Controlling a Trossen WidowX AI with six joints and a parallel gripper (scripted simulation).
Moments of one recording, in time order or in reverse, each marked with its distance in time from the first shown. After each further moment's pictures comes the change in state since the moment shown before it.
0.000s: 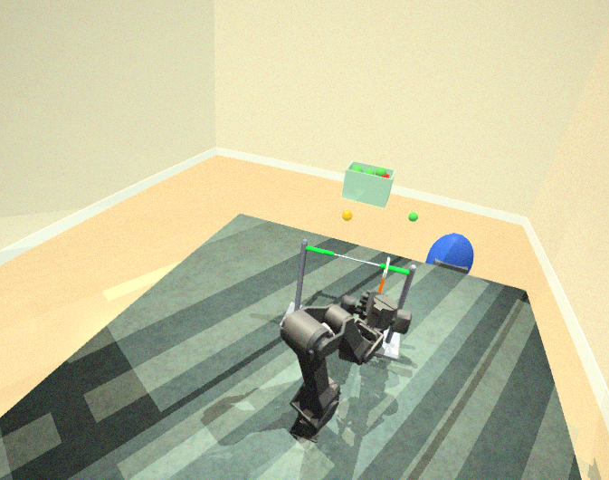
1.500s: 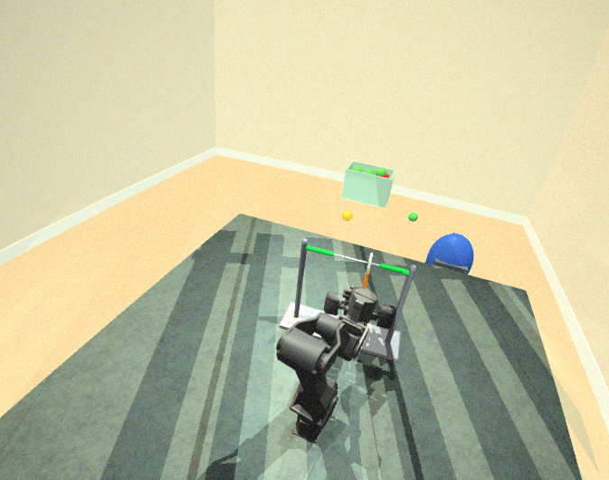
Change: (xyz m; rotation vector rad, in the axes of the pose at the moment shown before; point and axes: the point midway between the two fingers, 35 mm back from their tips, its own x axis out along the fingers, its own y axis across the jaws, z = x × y) arm 0.001 0.042 0.001 -0.017 0.014 -0.011
